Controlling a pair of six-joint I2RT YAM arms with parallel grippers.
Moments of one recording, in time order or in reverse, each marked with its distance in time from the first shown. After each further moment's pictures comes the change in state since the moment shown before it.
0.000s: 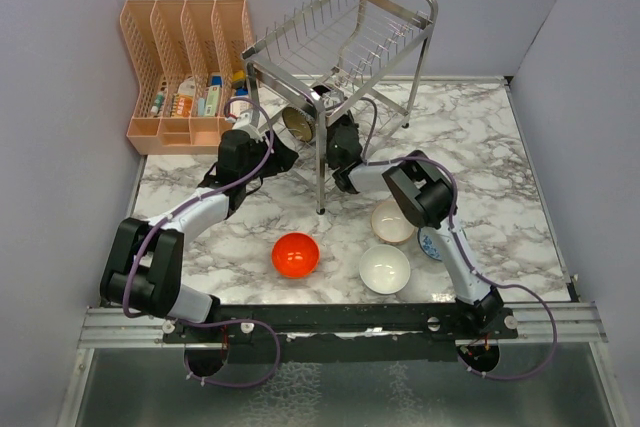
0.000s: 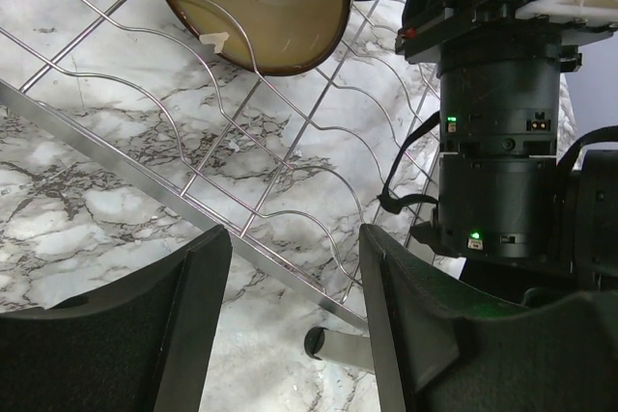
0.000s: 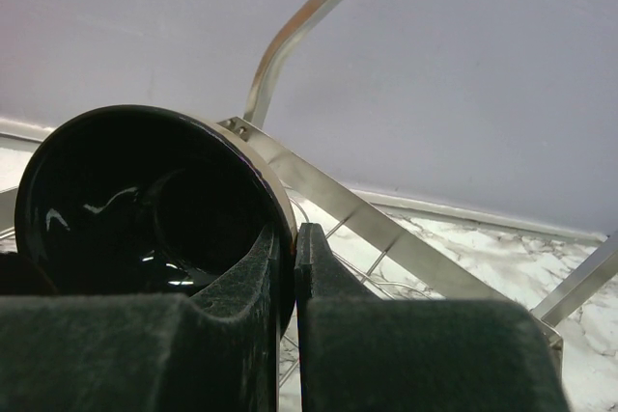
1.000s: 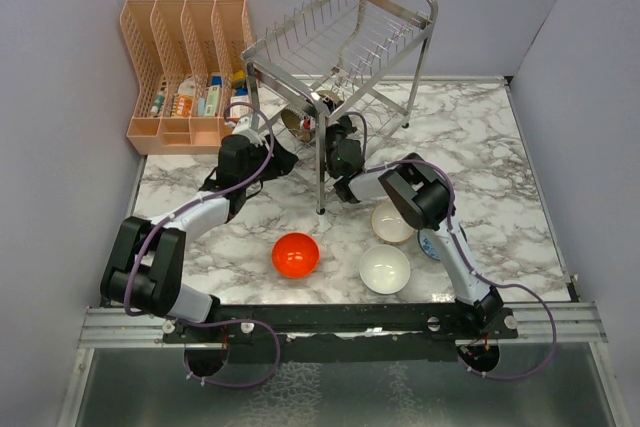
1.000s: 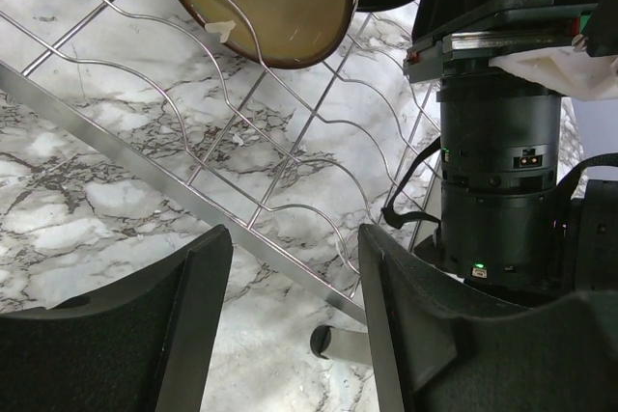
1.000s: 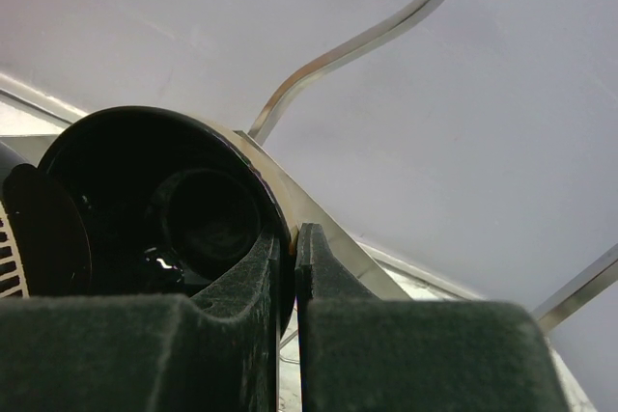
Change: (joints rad) left arm 0.000 0.005 -0.044 0.059 0.000 -0.005; right arm 0.023 0.001 -0.090 0.144 -0.128 -0.264
